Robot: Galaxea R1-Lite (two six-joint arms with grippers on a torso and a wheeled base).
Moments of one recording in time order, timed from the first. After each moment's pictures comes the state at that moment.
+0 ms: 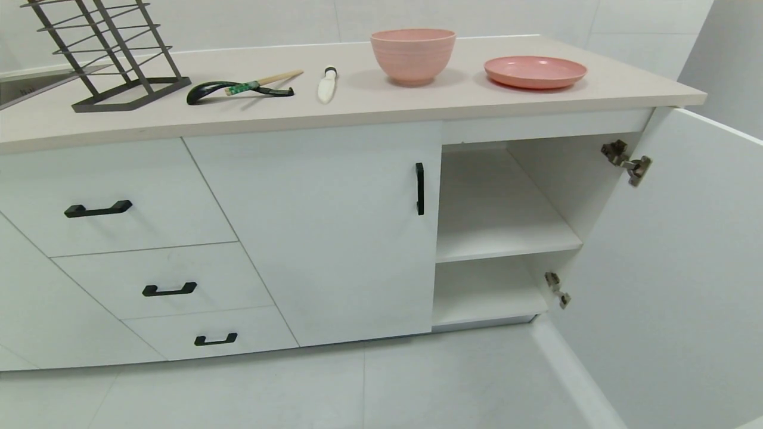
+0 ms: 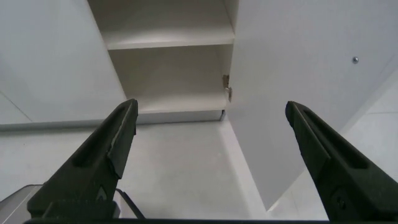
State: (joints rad) left arm 0.00 0.00 0.00 -0.01 0.11 -0.06; right arm 0.00 0.00 0.00 0.00 0.04 -0.01
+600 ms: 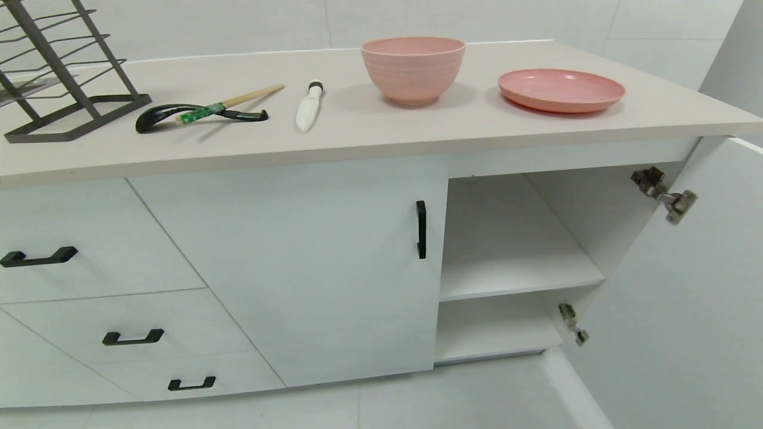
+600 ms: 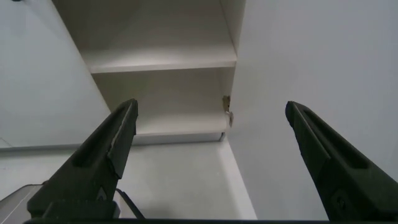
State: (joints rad) left arm 0.00 0.00 0.00 -0.01 0.11 -0.06; right arm 0.00 0.00 0.00 0.00 0.04 -0.02
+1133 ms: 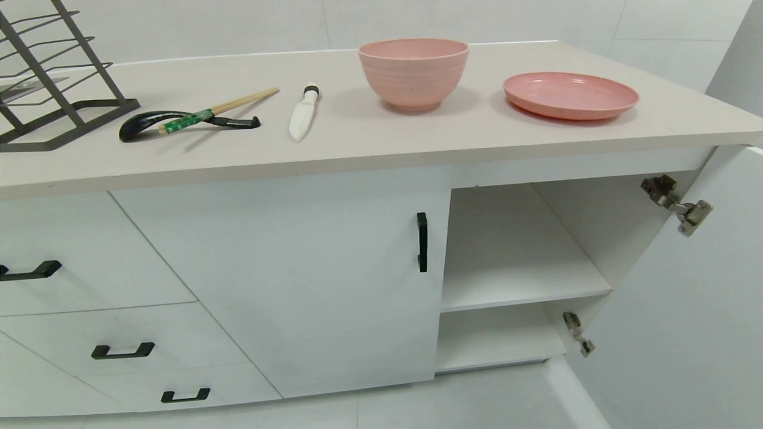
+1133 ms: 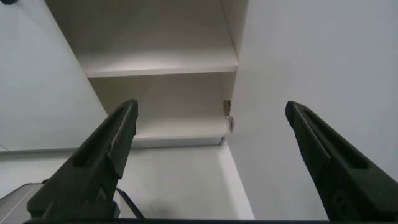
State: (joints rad) left arm 0.00 0.00 0.00 -0.01 0.11 -0.06; right arm 0.00 0.00 0.00 0.00 0.04 -0.02
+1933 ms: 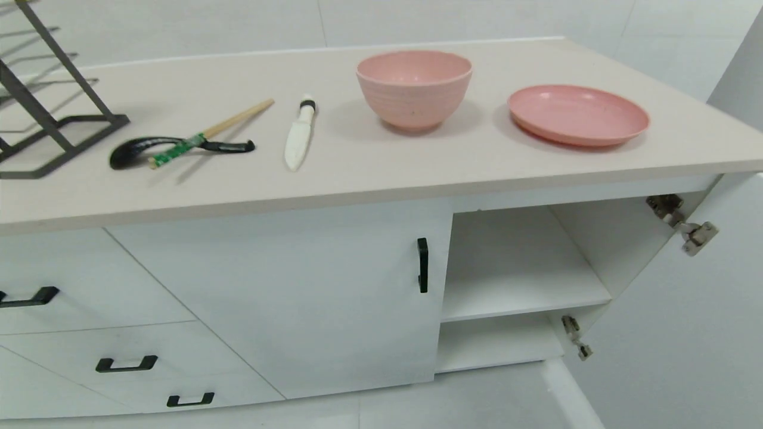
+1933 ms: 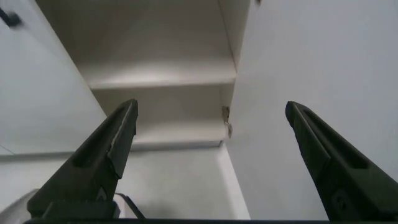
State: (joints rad) left arm 0.00 0.00 0.00 -0.01 0.11 -0.06; right arm 0.00 0.00 0.00 0.00 0.04 -0.02
